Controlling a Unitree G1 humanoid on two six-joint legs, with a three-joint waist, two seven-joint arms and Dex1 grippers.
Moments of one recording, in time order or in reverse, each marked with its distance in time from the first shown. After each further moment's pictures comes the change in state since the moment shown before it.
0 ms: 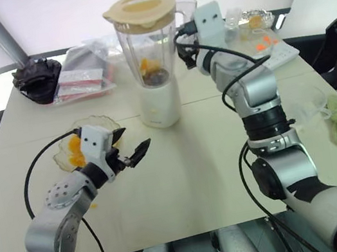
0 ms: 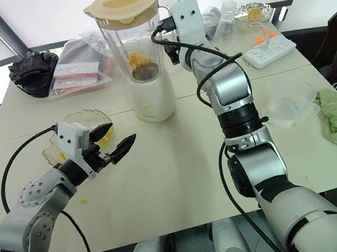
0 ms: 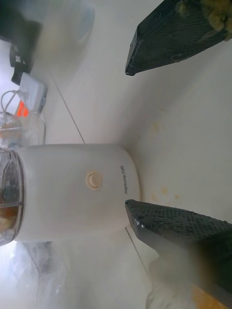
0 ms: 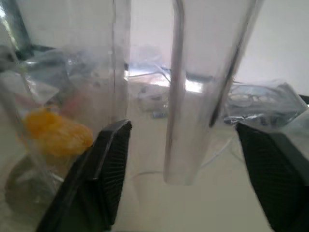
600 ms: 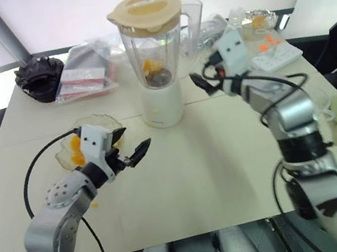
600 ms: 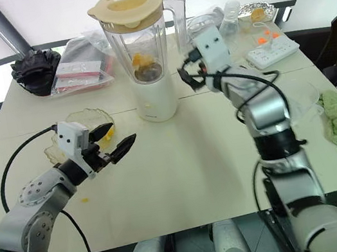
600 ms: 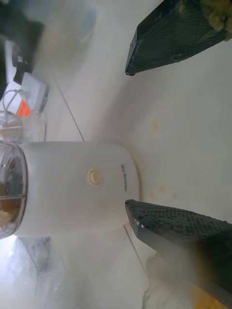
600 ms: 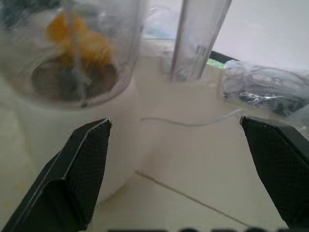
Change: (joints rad) left arm -0.005 0.003 0.018 0.000 -0.028 0.021 -0.004; right arm 0.364 -0.316 0.049 -0.365 0.094 0.011 0.406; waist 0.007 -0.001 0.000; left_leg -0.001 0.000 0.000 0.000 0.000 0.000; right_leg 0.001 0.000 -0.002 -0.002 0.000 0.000
